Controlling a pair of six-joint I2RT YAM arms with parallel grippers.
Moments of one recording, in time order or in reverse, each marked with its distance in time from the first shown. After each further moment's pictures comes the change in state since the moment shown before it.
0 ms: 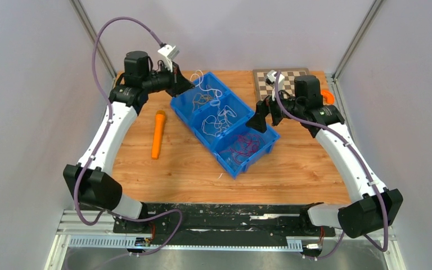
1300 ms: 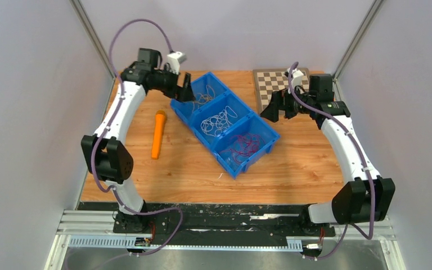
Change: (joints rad) left arm -0.016 0.312 0.201 -0.382 -0.119 0.227; right arm -0.191 0.067 -0.039 0.029 0.010 0.051
